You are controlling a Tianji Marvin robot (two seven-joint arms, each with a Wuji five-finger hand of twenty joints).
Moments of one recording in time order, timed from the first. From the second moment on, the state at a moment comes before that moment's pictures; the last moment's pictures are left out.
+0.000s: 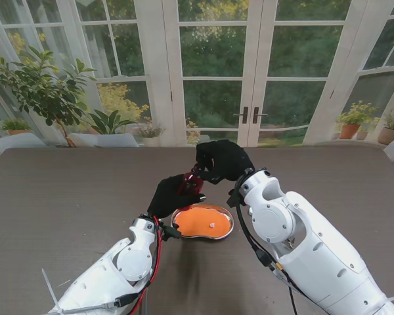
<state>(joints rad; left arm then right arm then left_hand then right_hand) 1.30 -1.31 -0.91 -1.15 0.20 -0.54 0.47 -1.23 -1.15 0.98 -1.62 -0.59 -0.04 -0.09 0.90 -0.69 0.41 -0.15 0.87 0.46 0.60 0.49 1.20 0.42 0.29 0.67 0.89 0.47 0.65 0.58 0.41 0.51 1.29 0.69 0.51 -1.06 1.33 -0.38 0.83 -0.18 1.32 0.47 1.15 -0.04 0.91 0.91 1.28 -0.03 1.23 0.81 0.86 0.14 1.54 0.86</state>
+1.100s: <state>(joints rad) 1.30 -1.31 -0.91 -1.16 0.20 -0.53 0.47 -1.23 -1.15 0.98 -1.60 -0.58 -0.08 -0.12 0.89 -0.69 0.41 -0.15 0.87 0.46 0.60 0.49 1.21 0.42 0.29 0.67 0.89 0.47 0.65 0.58 0.41 0.51 1.29 0.69 0.52 -0.97 1.32 -0.38 0.83 -0.15 1.17 0.33 1.15 -0.04 0.88 0.90 1.28 -0.03 1.25 0.81 0.86 0.14 1.54 0.86</state>
